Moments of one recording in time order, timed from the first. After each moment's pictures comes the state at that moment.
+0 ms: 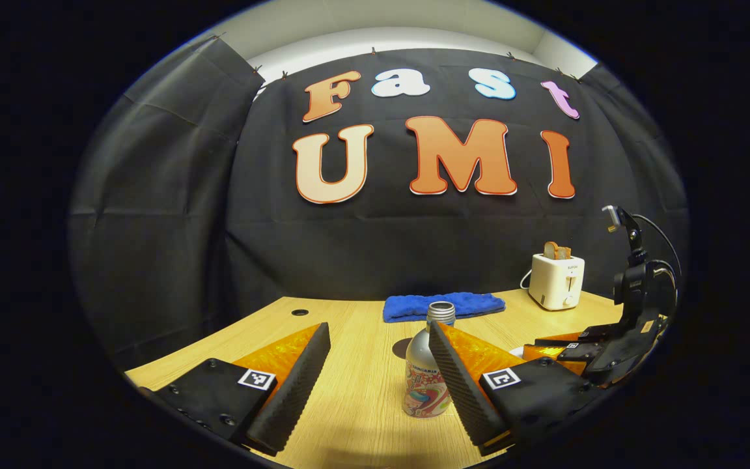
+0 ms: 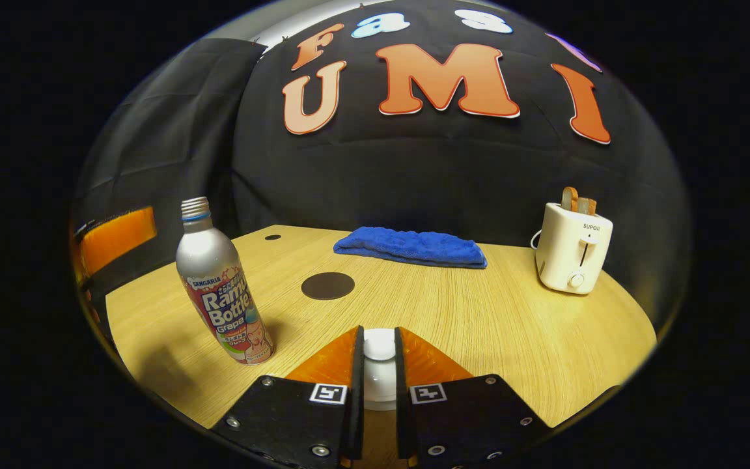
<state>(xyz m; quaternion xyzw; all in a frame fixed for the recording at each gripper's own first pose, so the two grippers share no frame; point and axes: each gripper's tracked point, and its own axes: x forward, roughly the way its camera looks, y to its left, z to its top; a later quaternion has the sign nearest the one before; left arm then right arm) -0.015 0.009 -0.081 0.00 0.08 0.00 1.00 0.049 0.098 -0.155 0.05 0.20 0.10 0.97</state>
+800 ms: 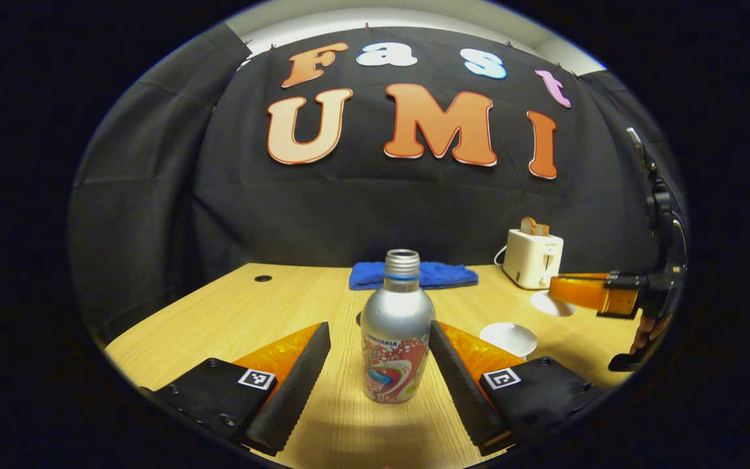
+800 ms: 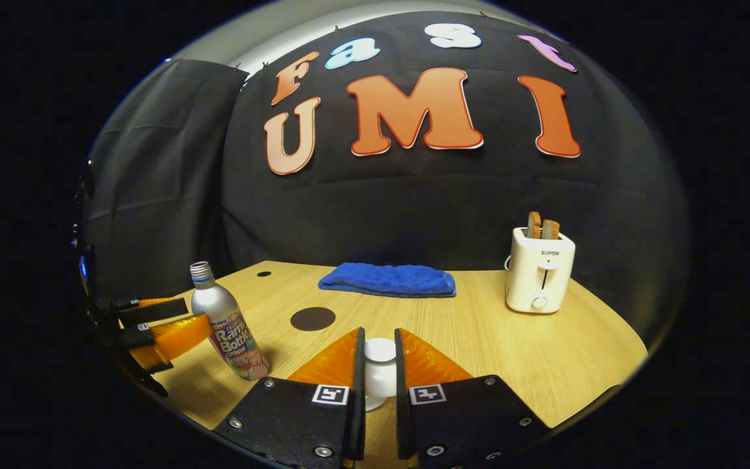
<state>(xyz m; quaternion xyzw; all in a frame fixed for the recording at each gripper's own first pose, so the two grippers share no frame) -0.002 -0.040 -0.151 -0.02 0.17 -0.06 0.98 0.034 0.034 -0.094 0.08 0.14 0.06 0.99</state>
